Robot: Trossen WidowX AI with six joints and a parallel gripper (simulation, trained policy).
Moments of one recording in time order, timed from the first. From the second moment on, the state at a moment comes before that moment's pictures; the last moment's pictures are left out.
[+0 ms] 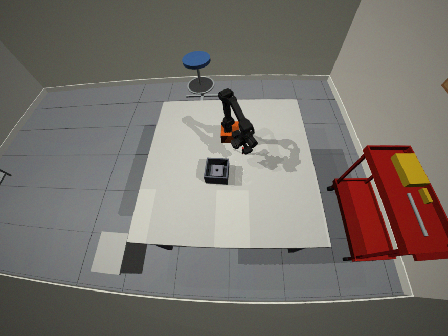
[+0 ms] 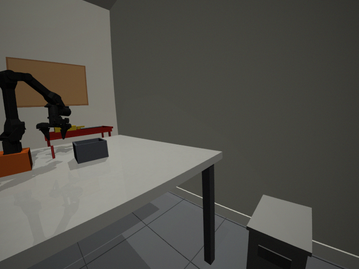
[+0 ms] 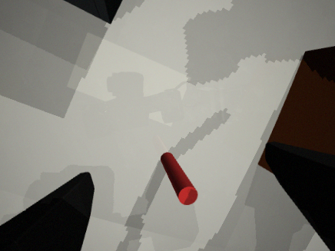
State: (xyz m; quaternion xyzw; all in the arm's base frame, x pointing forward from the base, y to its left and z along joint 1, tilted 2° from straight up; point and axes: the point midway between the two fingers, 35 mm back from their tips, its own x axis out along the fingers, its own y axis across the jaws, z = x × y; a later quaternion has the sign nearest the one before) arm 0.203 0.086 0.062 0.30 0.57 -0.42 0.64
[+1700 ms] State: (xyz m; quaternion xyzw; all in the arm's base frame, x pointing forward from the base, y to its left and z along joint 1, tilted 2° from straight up) arm 0.198 0.090 0.010 0.28 0.58 -0.37 0.67
